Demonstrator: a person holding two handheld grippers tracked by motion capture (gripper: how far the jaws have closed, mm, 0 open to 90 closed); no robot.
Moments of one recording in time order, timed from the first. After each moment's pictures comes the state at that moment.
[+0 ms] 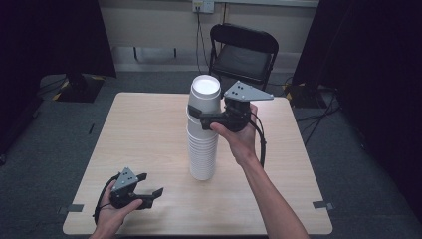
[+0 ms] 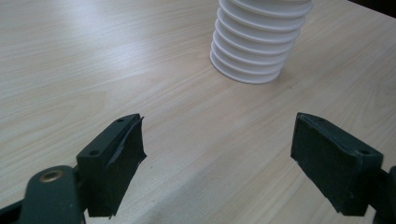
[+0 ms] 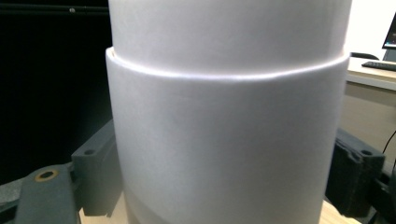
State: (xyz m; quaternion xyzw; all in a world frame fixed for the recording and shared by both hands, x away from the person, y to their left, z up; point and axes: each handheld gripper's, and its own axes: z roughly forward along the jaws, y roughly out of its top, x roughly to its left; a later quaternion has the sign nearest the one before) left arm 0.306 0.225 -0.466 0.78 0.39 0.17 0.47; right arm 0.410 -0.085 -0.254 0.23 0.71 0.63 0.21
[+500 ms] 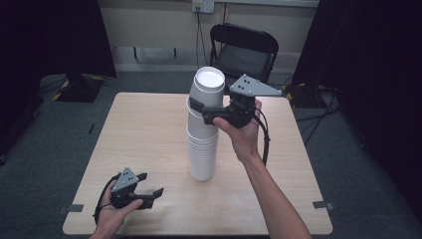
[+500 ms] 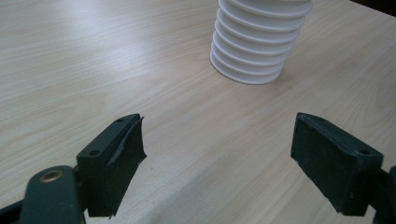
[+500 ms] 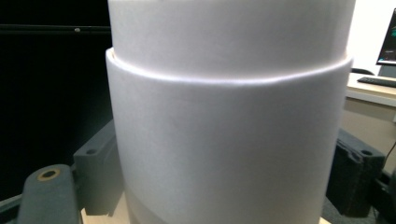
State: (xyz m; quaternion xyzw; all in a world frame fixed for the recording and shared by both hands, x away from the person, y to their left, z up) left arm 0.306 0.224 -0.466 0.78 0.39 0.17 0.47; right arm 0.405 -0.090 -0.234 0.23 0.69 0.65 0.22
